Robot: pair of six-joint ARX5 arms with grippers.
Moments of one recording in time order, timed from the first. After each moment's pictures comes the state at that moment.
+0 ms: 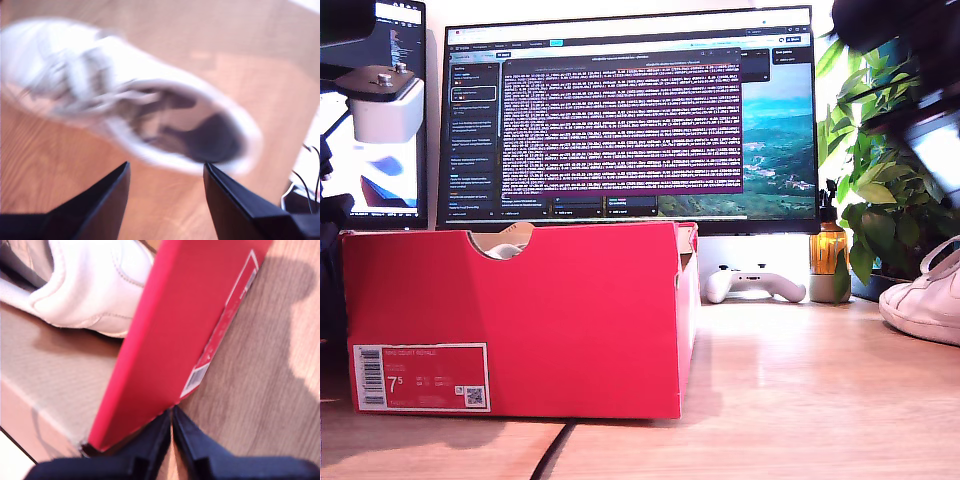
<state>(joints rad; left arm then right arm) -0.61 1.12 0.59 -0.51 -0.19 0.71 0.20 1.63 1.50 -1.37 0.35 1.38</state>
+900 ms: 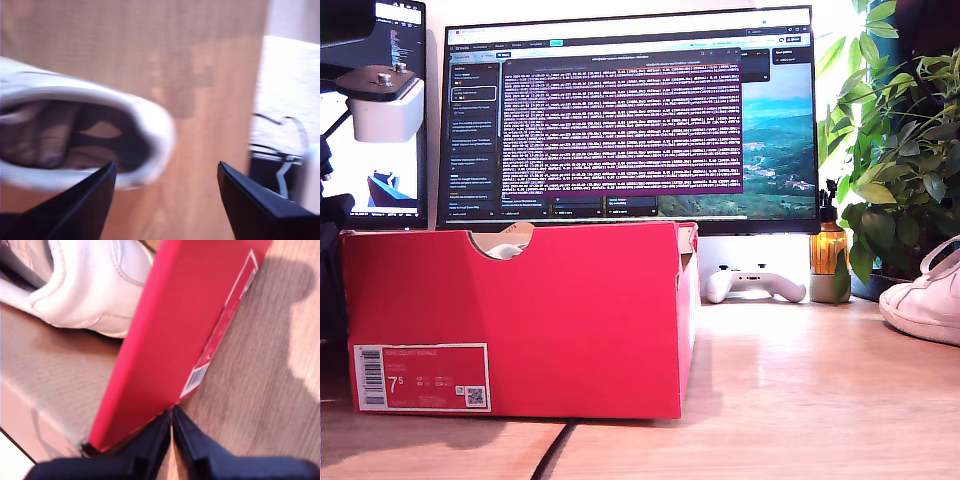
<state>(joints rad) -0.61 1.12 0.59 -0.51 -0.19 0.71 0.18 1.49 1.22 -1.29 0.35 1.55</state>
